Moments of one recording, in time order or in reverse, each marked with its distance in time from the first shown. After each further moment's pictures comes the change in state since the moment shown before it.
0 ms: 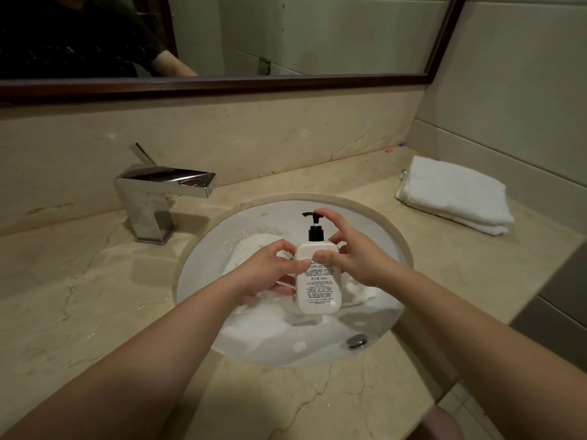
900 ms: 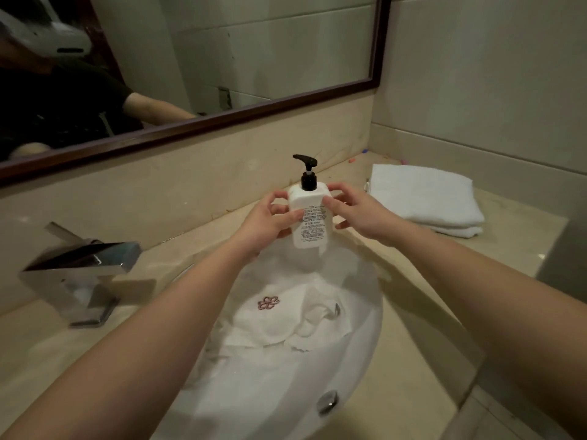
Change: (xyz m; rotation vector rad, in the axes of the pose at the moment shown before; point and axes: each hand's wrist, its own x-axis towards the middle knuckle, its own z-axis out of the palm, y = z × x) left_hand 0.124 0.114 0.035 0.050 0.130 0.275; right_hand 0.062 0.050 -0.120 0.259 0.211 0.105
